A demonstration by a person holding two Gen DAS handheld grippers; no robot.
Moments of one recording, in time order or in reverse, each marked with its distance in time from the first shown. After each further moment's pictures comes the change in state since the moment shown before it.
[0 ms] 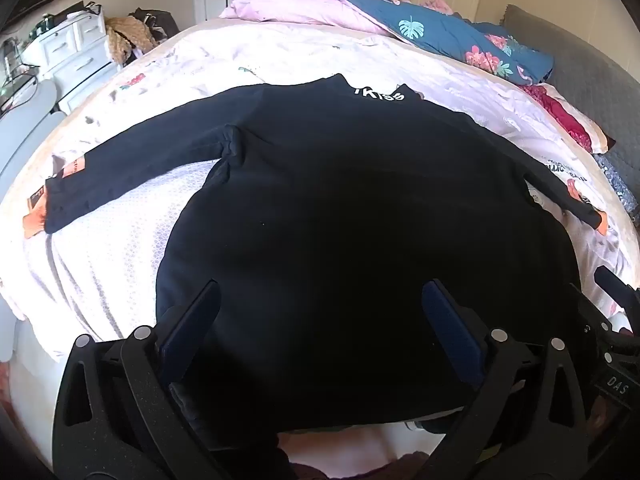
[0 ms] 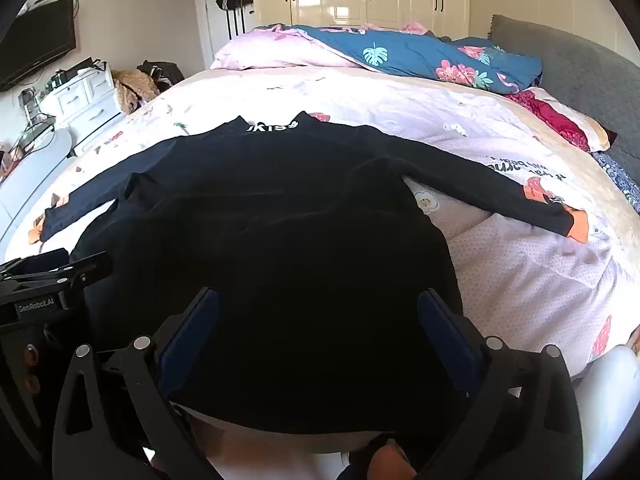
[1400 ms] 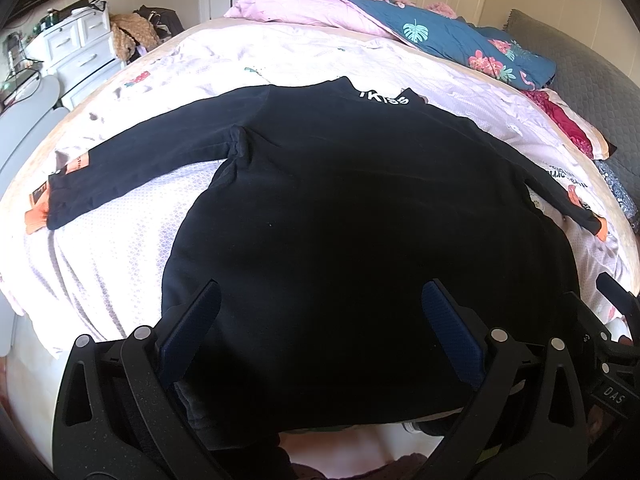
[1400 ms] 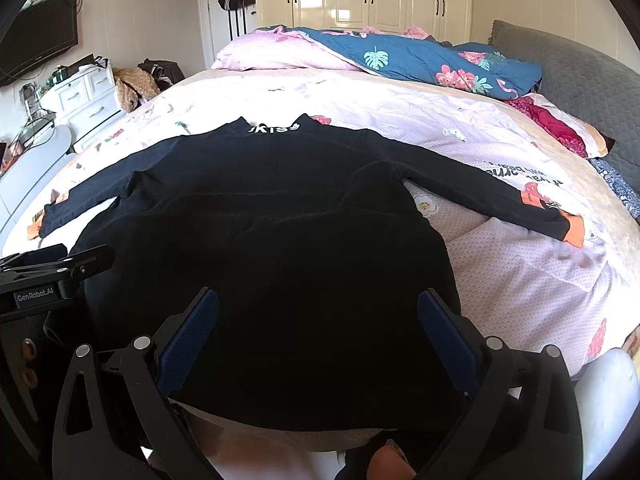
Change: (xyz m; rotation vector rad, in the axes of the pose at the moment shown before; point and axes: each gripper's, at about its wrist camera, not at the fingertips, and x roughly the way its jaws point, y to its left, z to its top) left arm -0.003 0.003 0.001 -0.021 0.003 -0.005; right arm -0.005 0.004 -0.002 -0.013 -0.016 -0.008
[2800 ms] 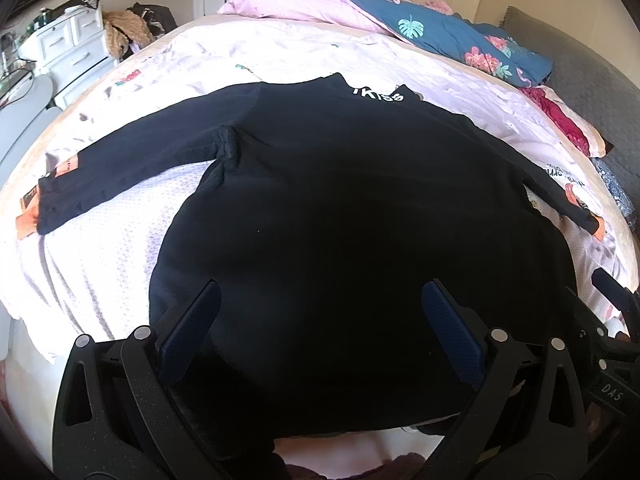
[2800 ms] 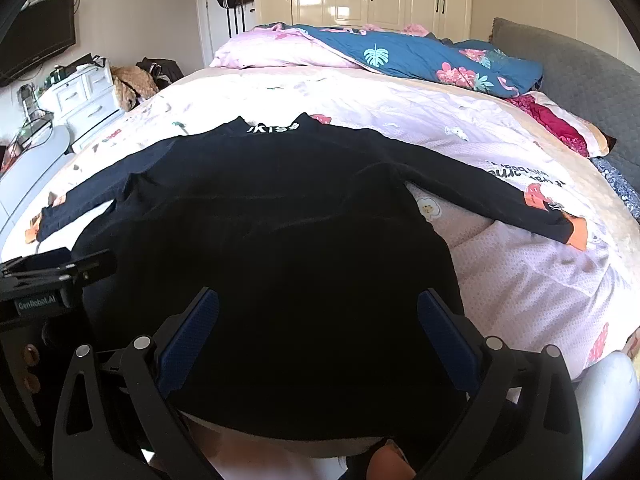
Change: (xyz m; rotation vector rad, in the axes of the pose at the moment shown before) left arm 0.009 -0.004 0.006 0.006 0.018 -0.018; right arm 0.008 -0.001 0.009 0.007 0.013 0.006
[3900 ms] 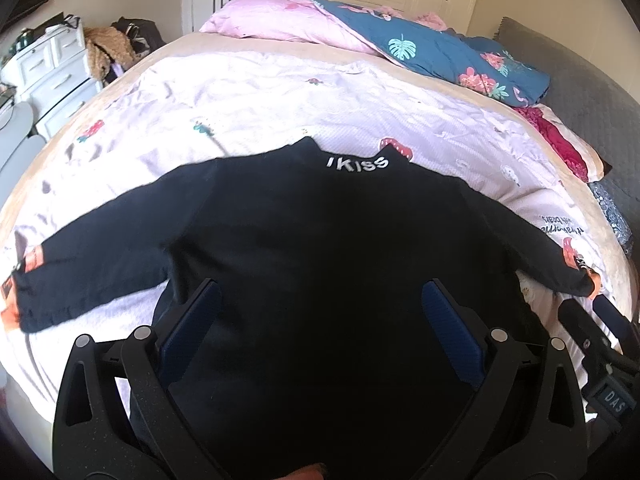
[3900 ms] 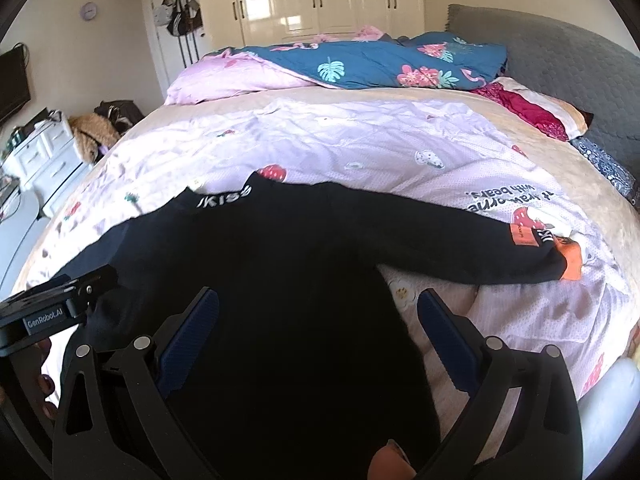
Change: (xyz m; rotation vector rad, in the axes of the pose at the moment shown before) left arm 0.030 -0.031 0.107 0.015 -0.038 -0.027; right arm 0.032 -0.042 0.095 0.167 -0.039 -0.077
